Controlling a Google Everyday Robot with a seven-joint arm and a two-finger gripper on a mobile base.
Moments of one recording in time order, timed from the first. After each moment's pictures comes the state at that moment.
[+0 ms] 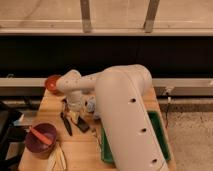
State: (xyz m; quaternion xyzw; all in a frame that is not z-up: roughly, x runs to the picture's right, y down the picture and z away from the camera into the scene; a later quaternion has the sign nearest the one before) arm -0.131 0.157 0.856 -0.38 0.20 0.32 0.85
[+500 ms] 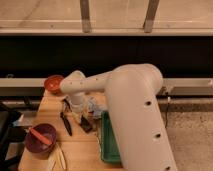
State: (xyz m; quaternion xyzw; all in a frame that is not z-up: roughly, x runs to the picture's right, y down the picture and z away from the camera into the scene) arm -0.120 0.163 0.833 -0.38 0.16 0.34 0.85
